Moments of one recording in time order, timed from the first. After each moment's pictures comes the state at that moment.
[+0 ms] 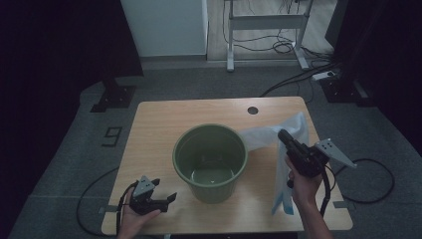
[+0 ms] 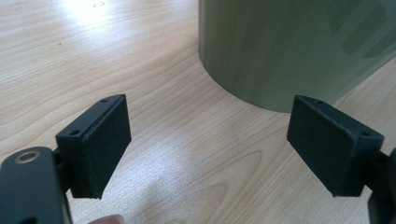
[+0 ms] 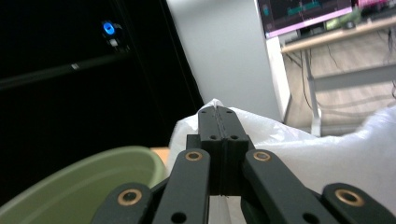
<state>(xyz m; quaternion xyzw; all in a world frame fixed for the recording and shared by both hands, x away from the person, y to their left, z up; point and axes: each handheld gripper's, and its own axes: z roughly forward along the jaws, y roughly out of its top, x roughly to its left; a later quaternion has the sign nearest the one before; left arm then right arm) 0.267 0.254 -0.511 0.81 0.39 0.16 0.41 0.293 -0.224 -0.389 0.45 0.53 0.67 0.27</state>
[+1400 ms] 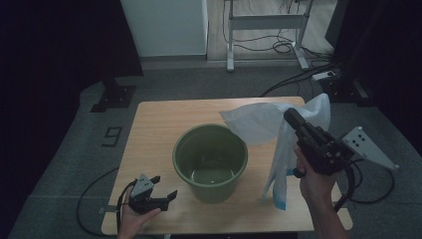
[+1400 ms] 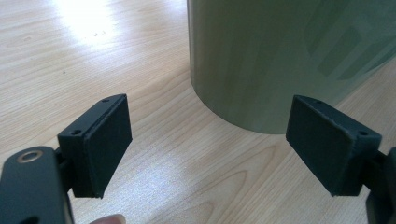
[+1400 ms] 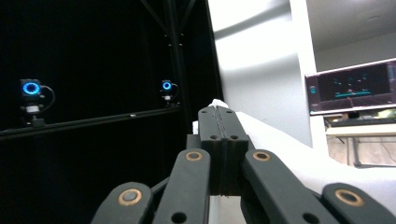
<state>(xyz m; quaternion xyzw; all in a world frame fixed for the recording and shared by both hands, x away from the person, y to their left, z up) 0.263 0.249 -0.493 0.80 0.38 0.17 0.43 0.245 -0.209 -0.278 0.32 0.50 0.74 0.31</state>
